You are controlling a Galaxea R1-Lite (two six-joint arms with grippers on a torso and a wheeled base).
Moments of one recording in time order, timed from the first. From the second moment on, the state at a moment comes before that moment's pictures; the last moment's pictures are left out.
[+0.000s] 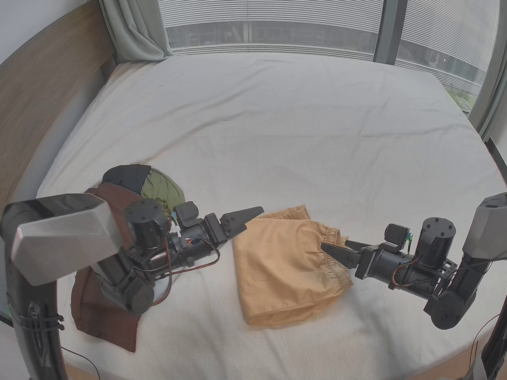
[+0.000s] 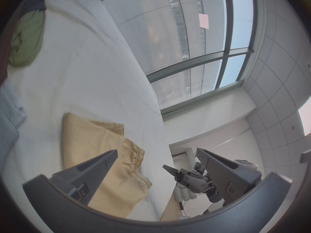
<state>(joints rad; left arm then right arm) -0.43 2.28 -0.77 -1.51 -0.56 -0.94 0.41 2.06 -0.33 -1.54 0.31 0.47</state>
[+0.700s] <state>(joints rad) -0.25 2.00 -0.47 -1.51 -0.66 -0.64 0.42 2.26 -0.27 -1.55 0.31 0.47</state>
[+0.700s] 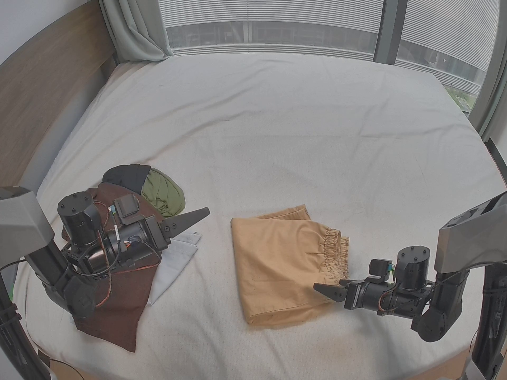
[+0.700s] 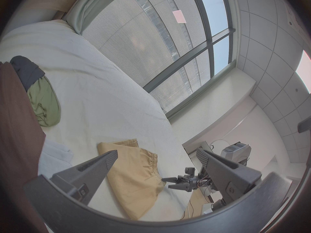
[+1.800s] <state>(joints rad) -0.23 2.04 -0.47 -1.51 -0.65 -0.53 0.39 2.31 -0.57 -1.55 0.26 0.54</state>
